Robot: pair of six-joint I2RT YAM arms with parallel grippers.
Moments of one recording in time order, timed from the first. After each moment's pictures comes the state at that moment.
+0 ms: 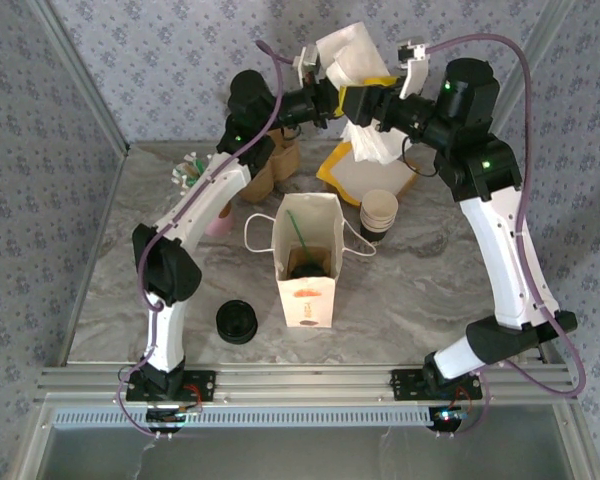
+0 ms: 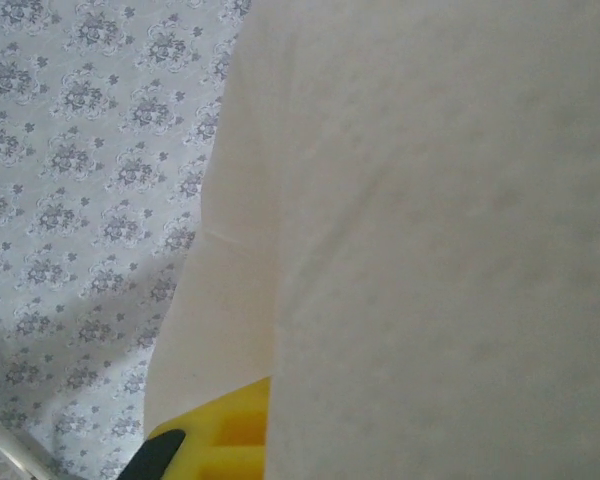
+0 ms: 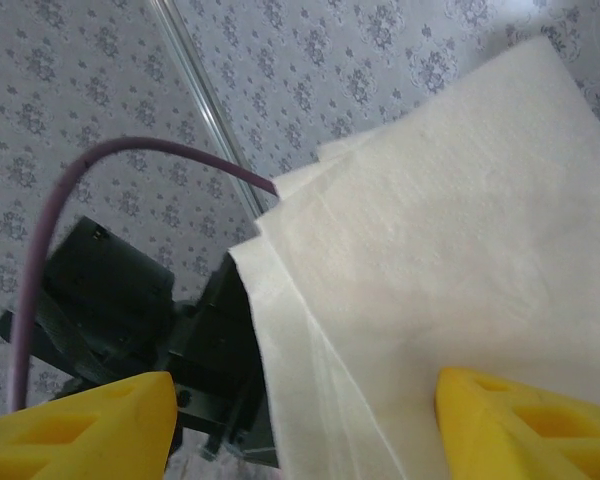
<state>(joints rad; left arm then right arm) -0.59 2.05 2.16 0.35 0.88 -1.48 0.35 1.50 2.06 -0.59 -0.44 0.30</state>
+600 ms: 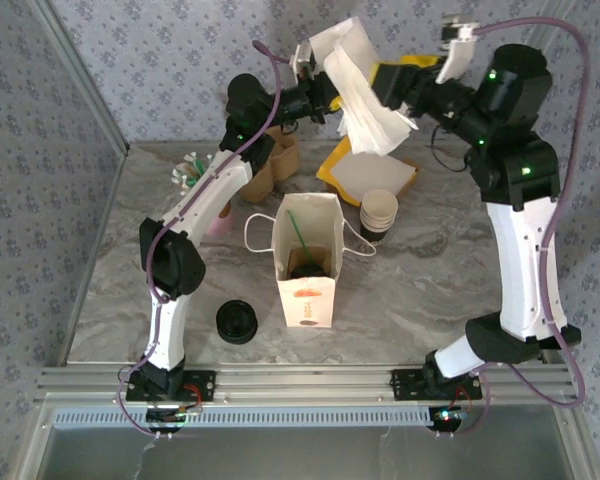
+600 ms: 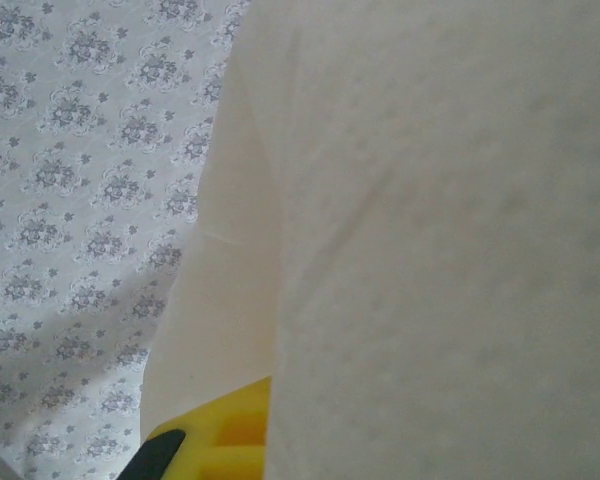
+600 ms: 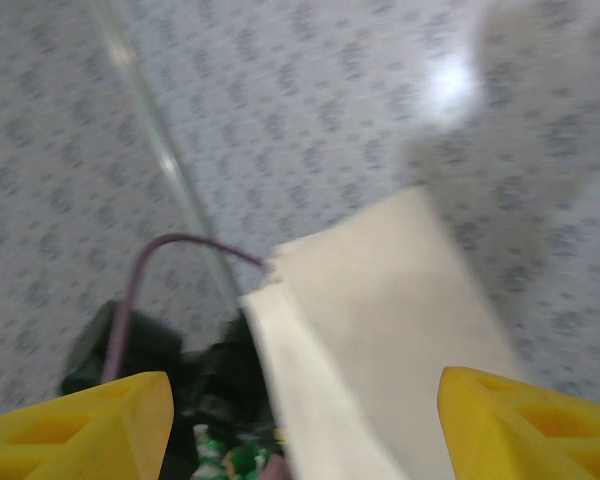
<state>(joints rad) -0.56 2.10 2.18 0.49 0.88 -1.61 0.23 1.50 2.26 -0.73 -0.38 0.31</state>
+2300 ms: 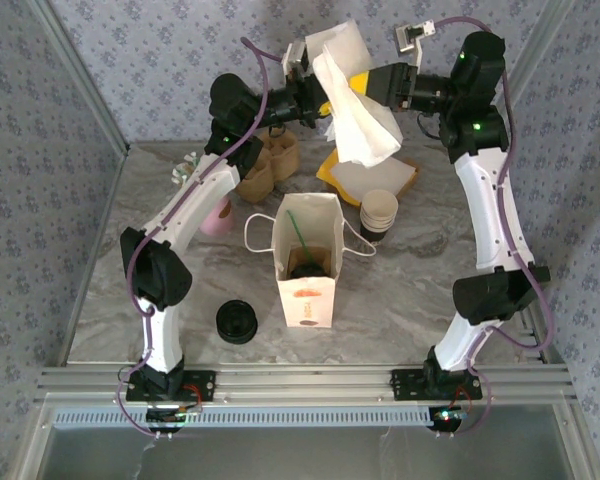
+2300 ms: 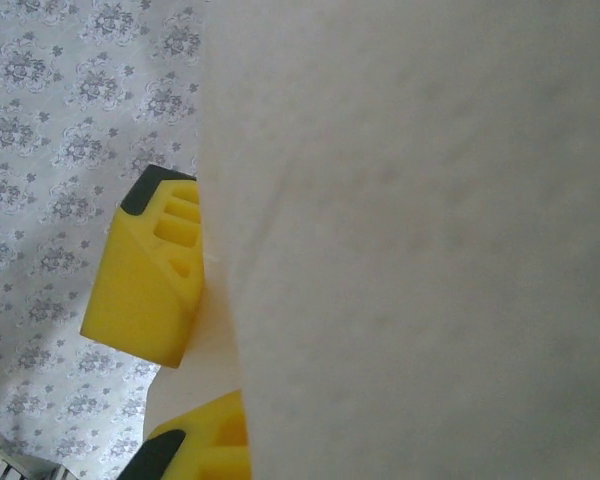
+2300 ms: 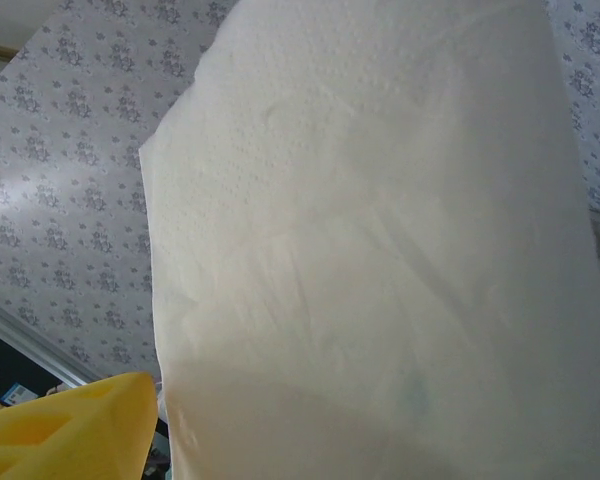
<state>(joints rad) -0.55 1.97 2.07 0.49 0.96 -1.62 0.14 1.73 2.12 -0.25 -1.25 0.80</state>
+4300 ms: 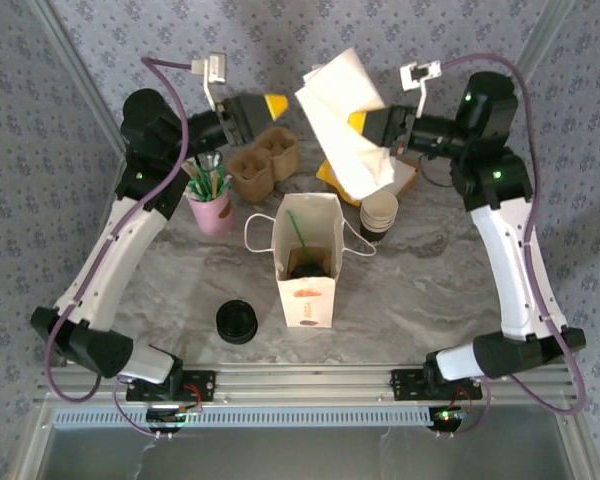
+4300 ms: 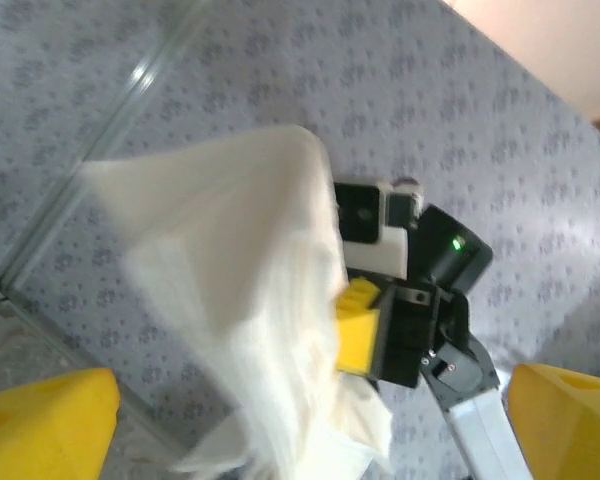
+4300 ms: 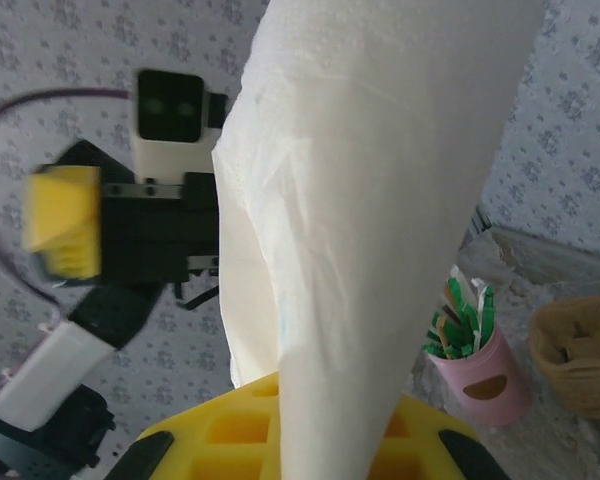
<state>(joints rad) -0.48 1.41 1.69 0.01 0.83 -0.86 0.27 1.38 1.80 -0.44 -0.93 0.49</state>
